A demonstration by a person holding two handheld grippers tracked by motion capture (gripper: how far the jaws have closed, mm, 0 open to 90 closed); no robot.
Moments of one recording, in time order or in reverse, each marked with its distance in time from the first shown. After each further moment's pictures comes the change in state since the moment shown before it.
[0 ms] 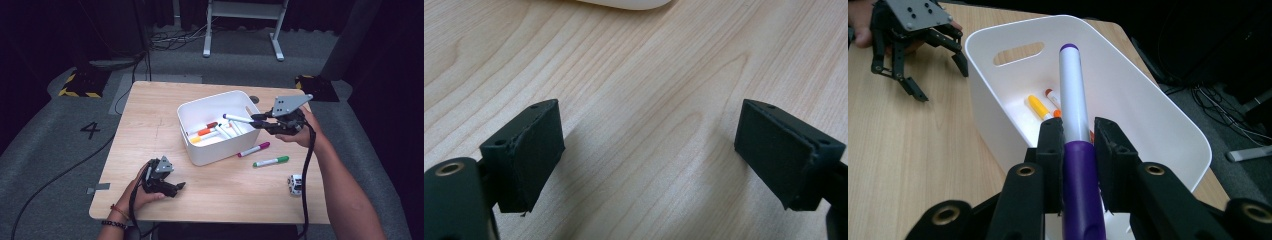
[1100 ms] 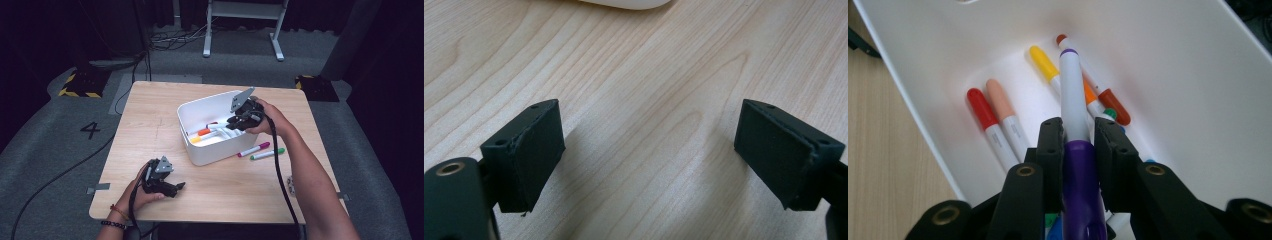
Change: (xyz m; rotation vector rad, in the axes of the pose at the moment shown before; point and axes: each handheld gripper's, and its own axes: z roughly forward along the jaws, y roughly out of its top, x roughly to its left) left arm 0.000 0.000 0.000 0.002 0.003 -0.007; right arm -0.022 0.013 0.109 0.309 0.148 -0.001
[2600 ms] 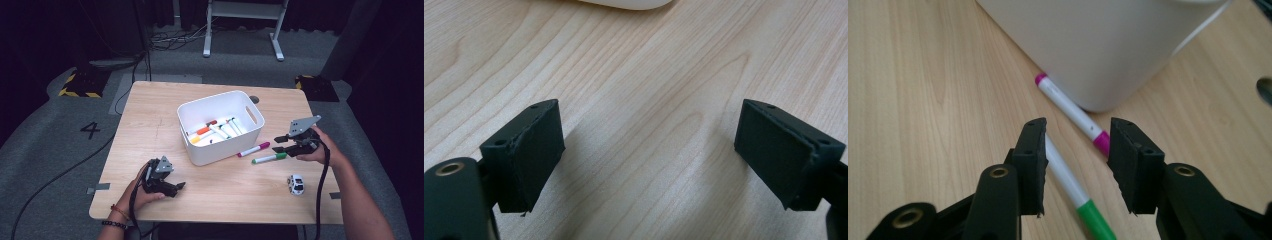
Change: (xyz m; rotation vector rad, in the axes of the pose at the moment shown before) left arm 0.000 0.000 0.001 -0.005 -0.002 -0.001; right arm 0.034 -0.163 -0.060 -0.091 -0.040 0.142
